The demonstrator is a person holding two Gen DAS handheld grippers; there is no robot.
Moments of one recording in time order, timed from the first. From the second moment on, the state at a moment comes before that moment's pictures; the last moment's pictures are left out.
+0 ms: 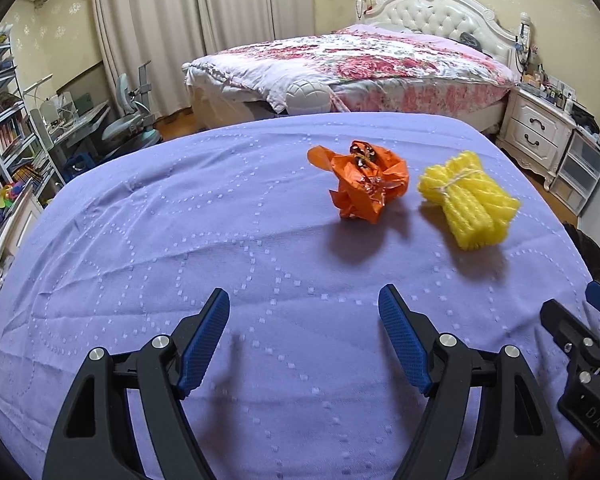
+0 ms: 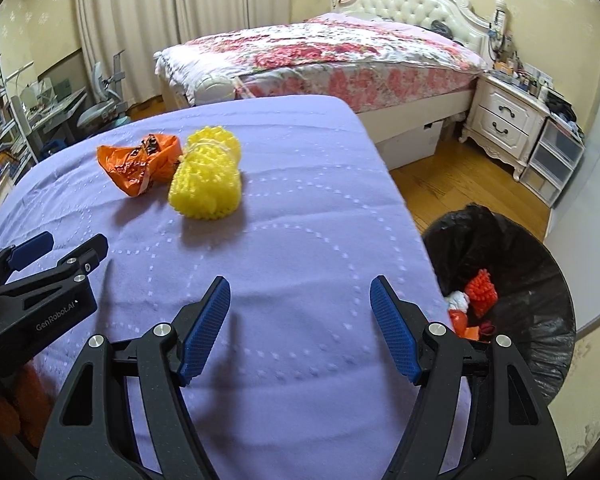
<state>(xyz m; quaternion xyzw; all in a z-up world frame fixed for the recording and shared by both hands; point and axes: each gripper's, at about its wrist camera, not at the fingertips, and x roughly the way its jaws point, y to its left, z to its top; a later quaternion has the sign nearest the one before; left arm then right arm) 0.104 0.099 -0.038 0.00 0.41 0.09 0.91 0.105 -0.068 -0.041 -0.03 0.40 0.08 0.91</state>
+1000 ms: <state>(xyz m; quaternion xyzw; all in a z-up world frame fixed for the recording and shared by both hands) 0.140 0.141 -0.036 -0.05 0.40 0.11 0.91 0.163 -0.015 -0.047 -0.05 0.42 0.10 0.90</state>
